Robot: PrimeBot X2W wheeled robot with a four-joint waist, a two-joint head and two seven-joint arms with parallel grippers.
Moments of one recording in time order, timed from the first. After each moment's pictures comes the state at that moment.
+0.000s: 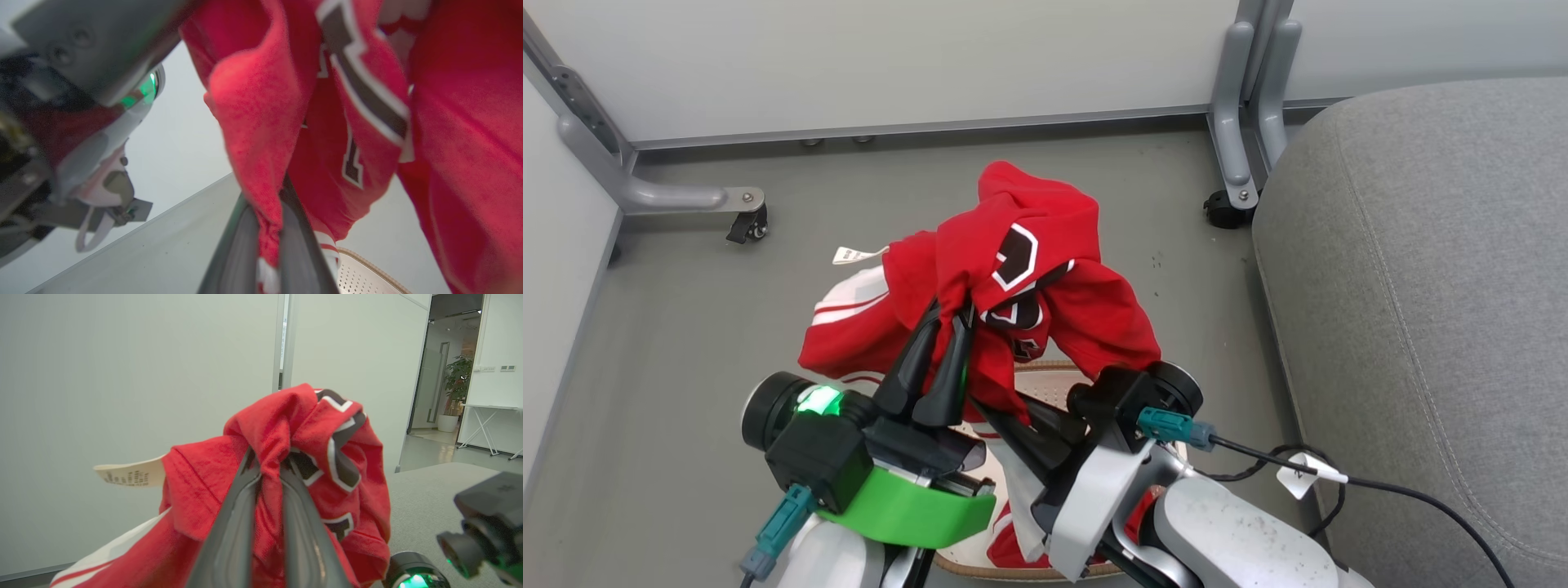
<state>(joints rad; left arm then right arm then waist) -0.15 0.06 -0.36 -0.11 -0.24 -0.13 -0.26 -0.46 -0.08 0.85 0.26 0.46 0.13 -0.11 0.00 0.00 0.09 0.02</state>
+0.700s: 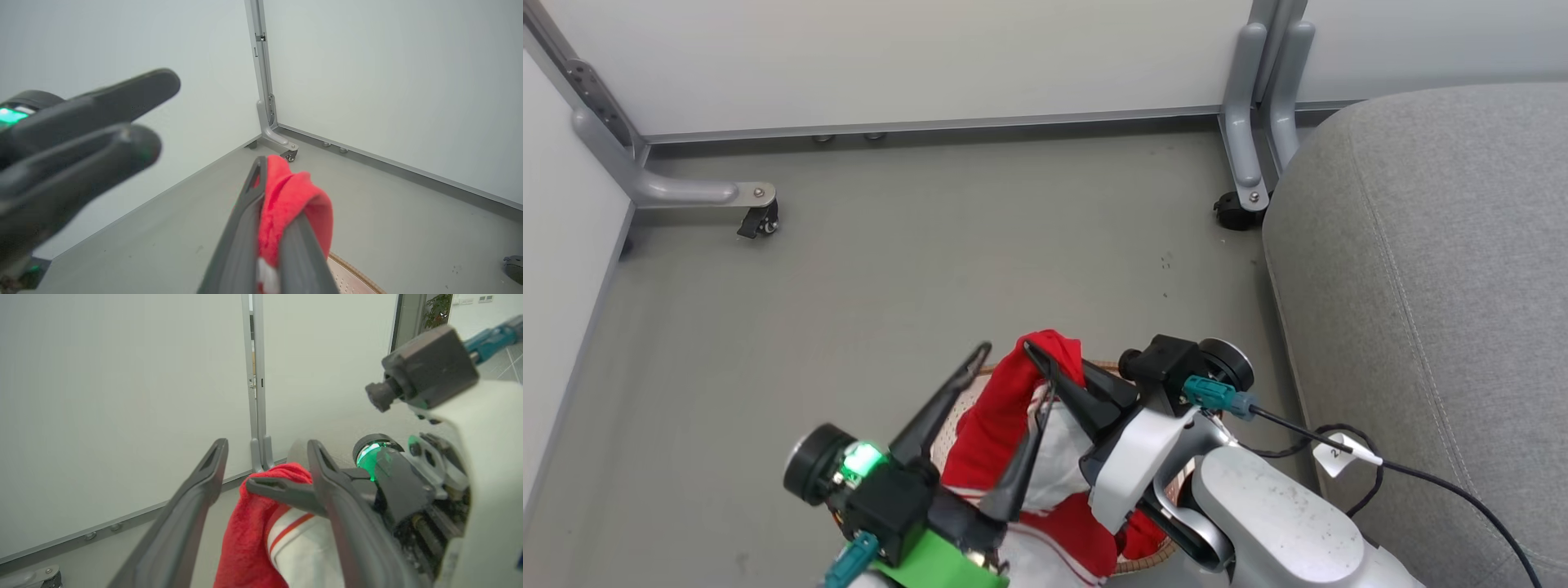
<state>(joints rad) -0.11 0.18 -0.51 -0.03 -0.20 -0.13 -0.26 -0.48 -0.11 0.76 0.36 0.43 0.13 -0.16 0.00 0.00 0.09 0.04</state>
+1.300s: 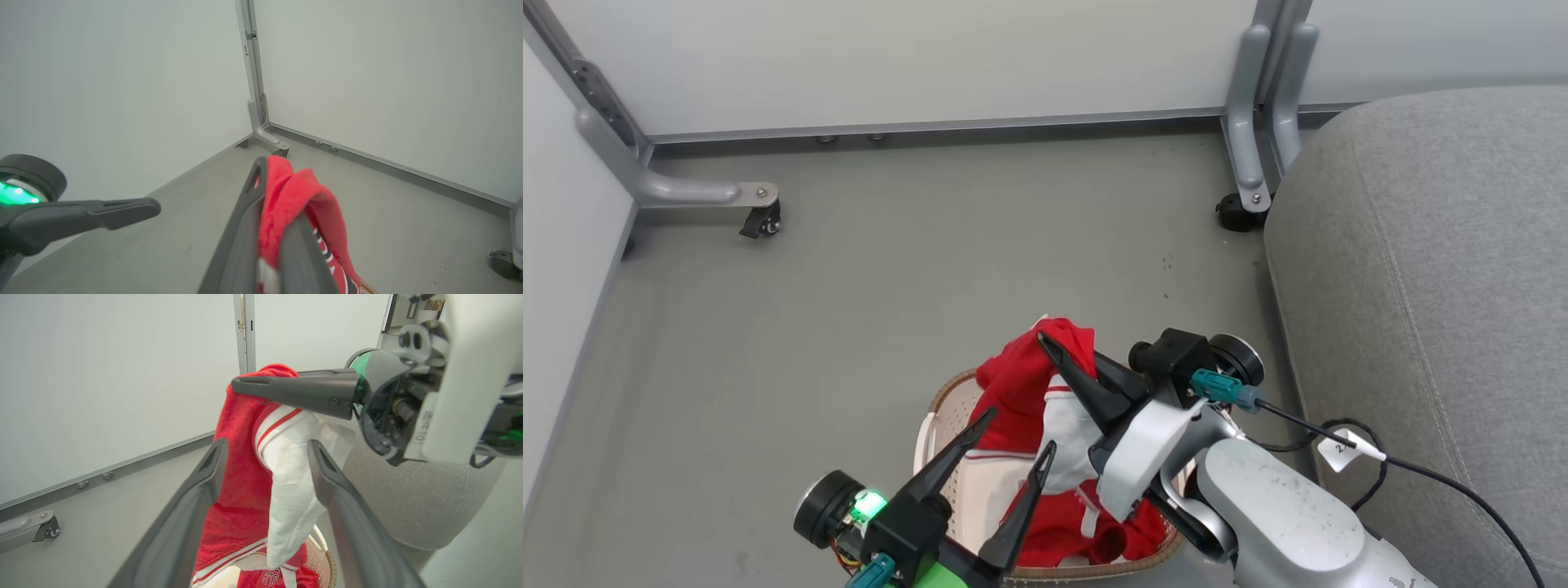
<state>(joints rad) -0.07 0.23 -0.58 0.06 -0.23 -0.12 -0.23 -0.50 -0.10 0.75 0.43 0.43 0.13 -0.19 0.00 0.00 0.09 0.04</state>
